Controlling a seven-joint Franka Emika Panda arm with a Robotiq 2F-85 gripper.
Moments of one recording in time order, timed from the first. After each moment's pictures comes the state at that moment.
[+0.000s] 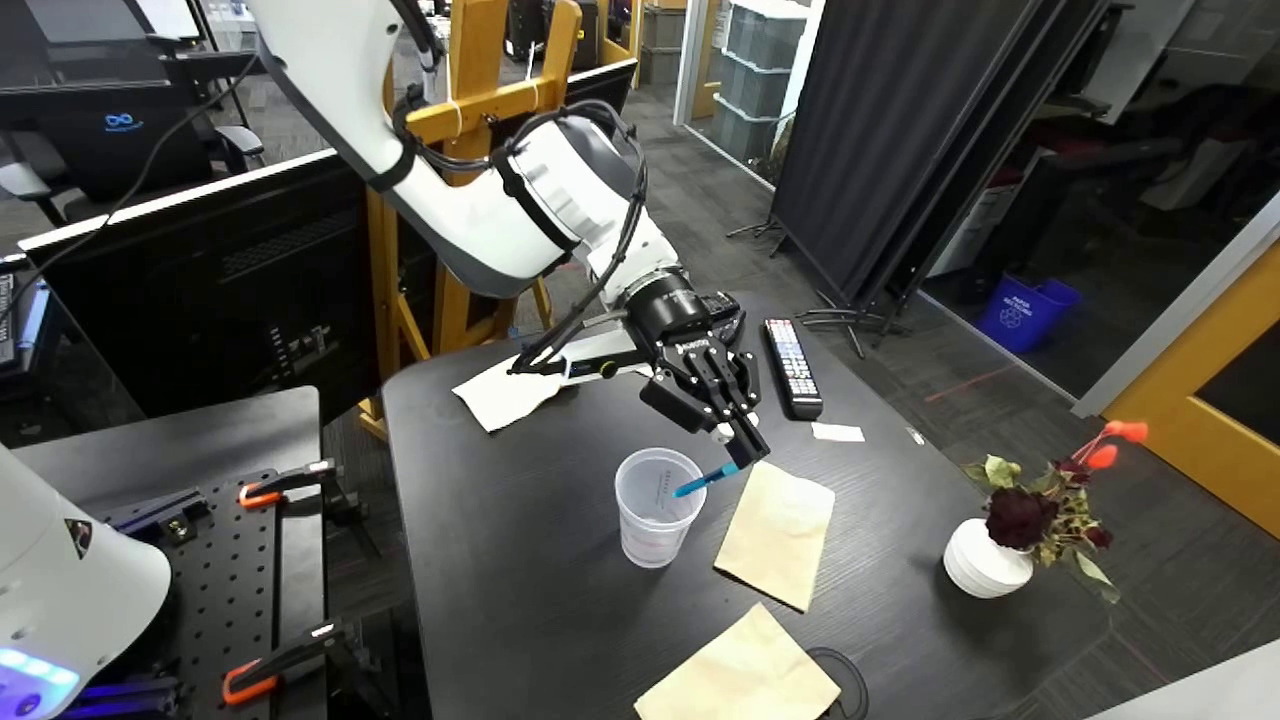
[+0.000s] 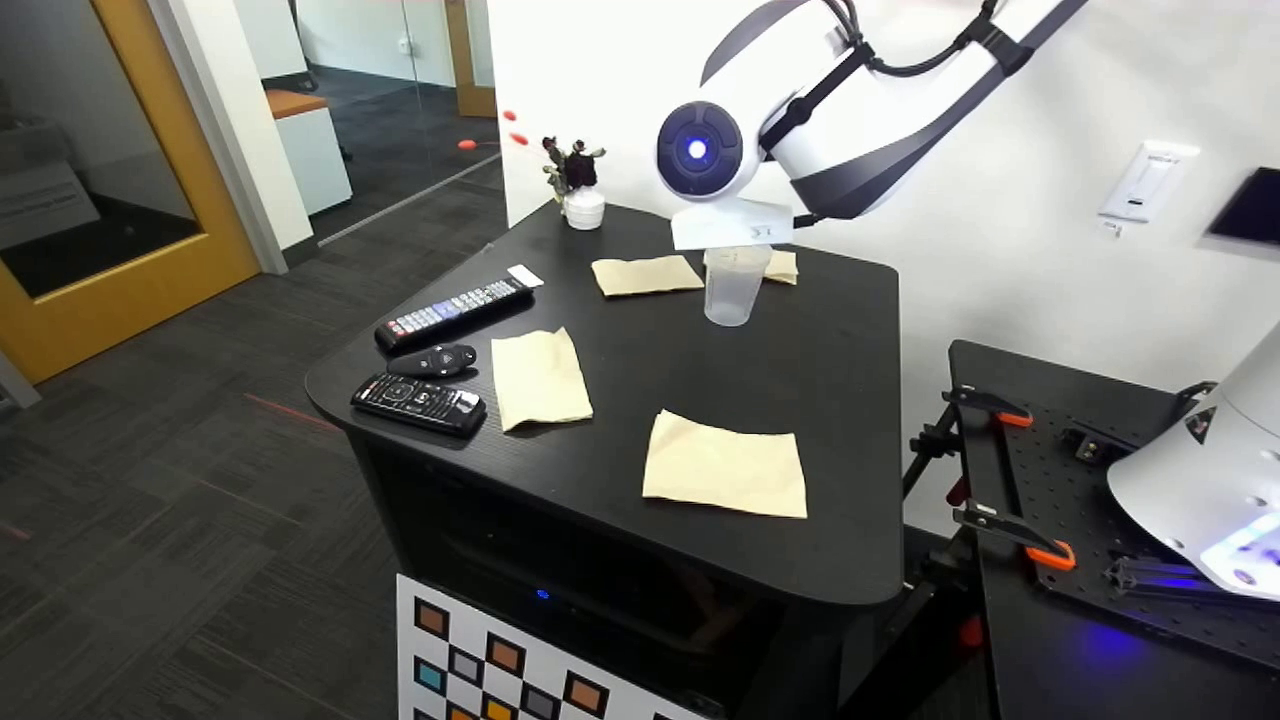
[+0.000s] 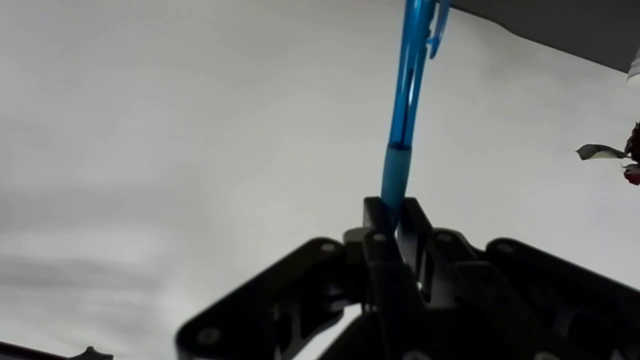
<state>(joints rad) 0.03 0.37 0.03 -2.08 -1.42 1.82 2.17</state>
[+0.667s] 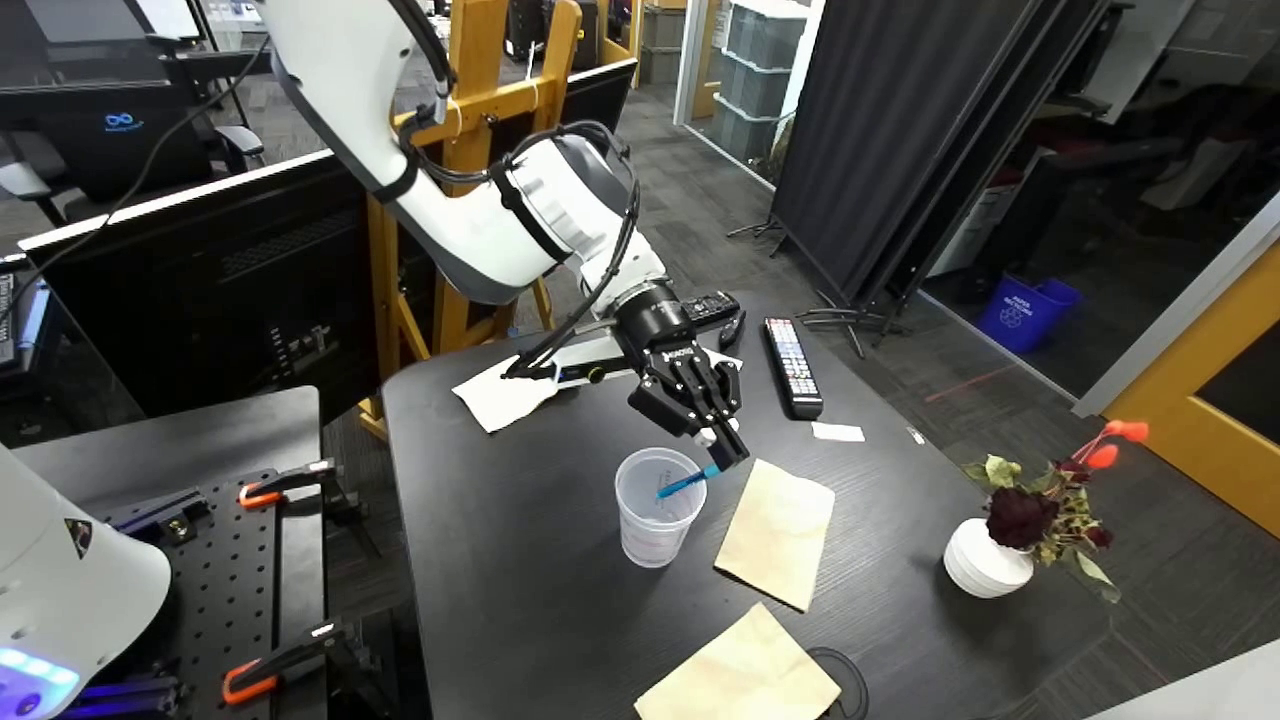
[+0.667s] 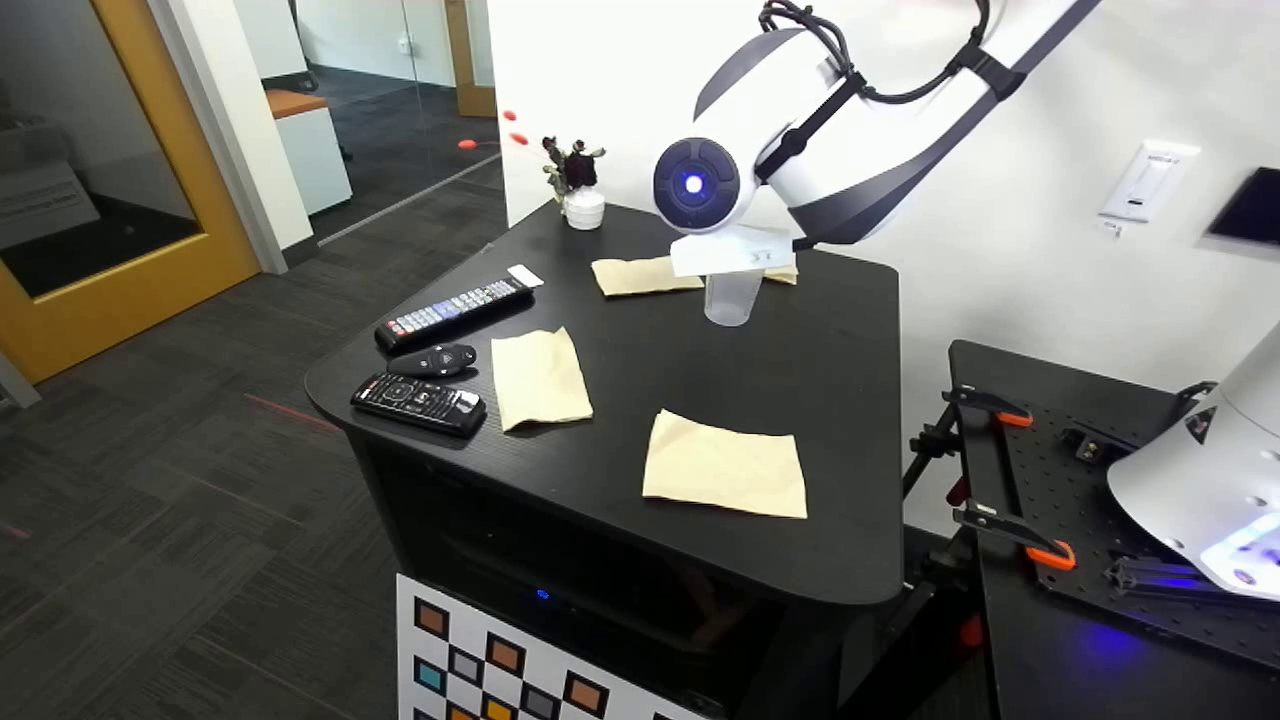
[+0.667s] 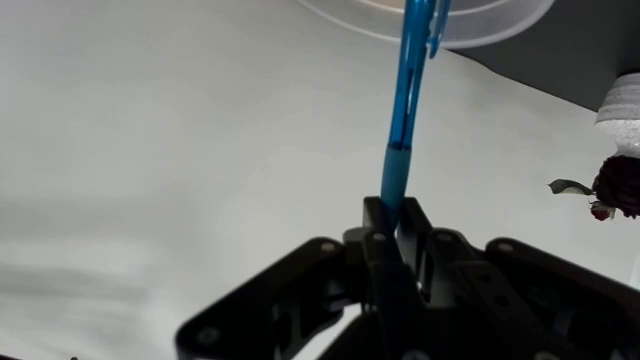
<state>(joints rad) 0.04 0.41 0.05 -2.08 -1.41 1.82 2.16</state>
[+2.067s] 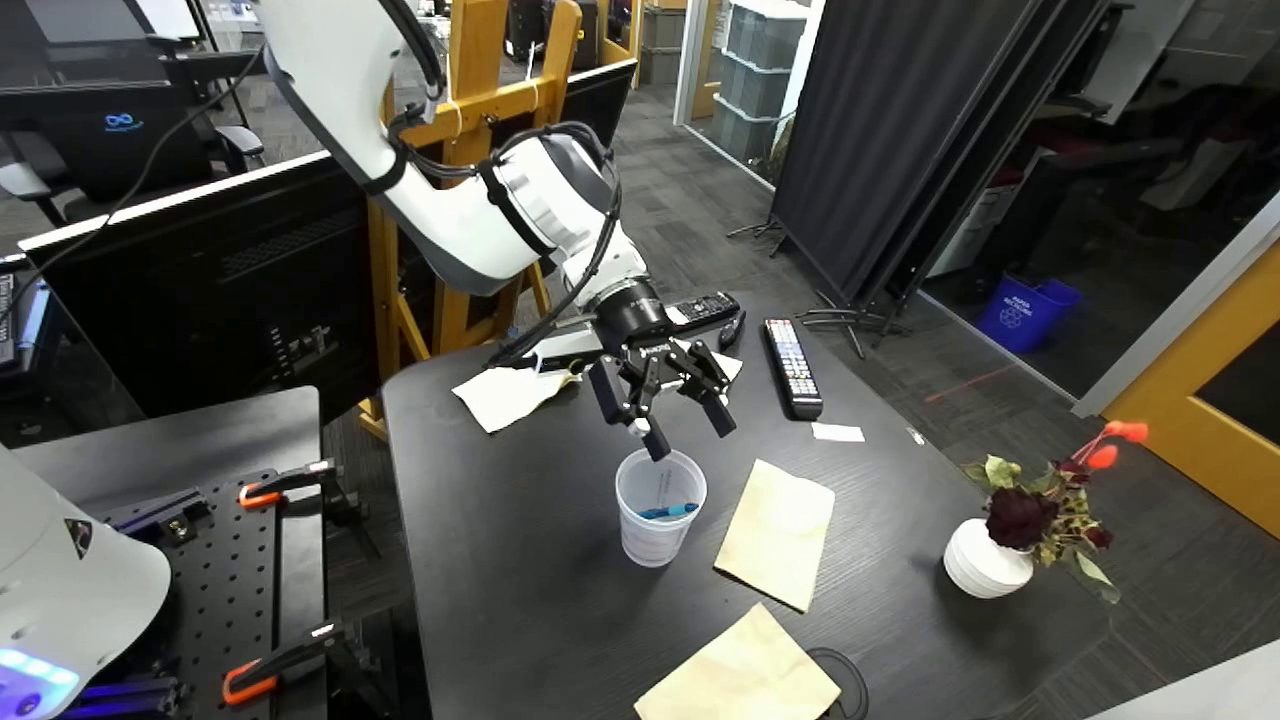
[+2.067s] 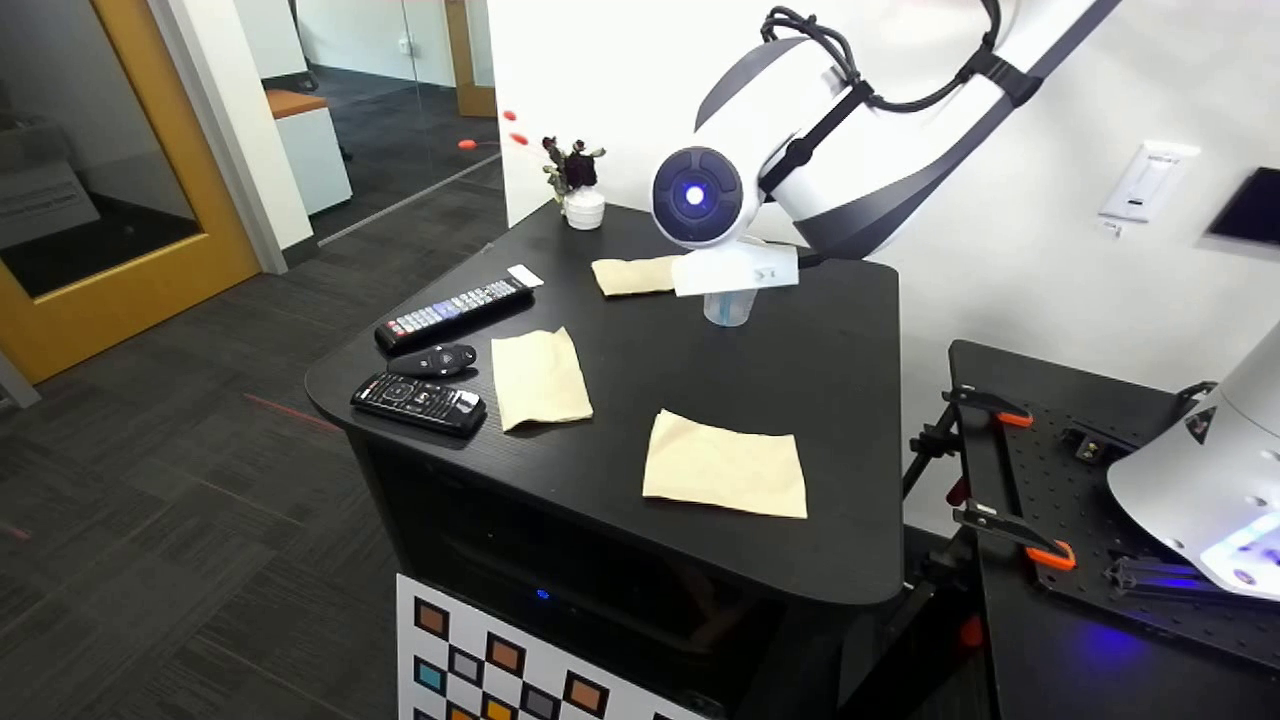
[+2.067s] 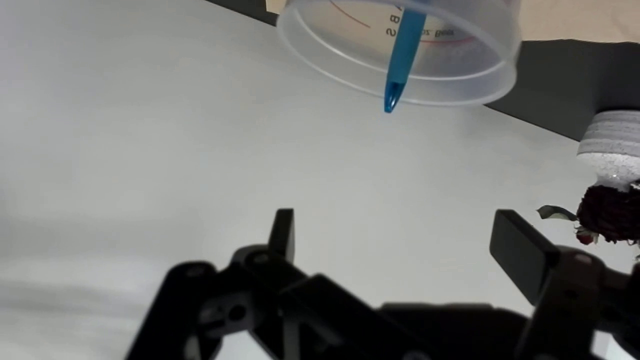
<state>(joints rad) 0.06 0.41 0.07 -2.10 -1.34 1.82 2.17</state>
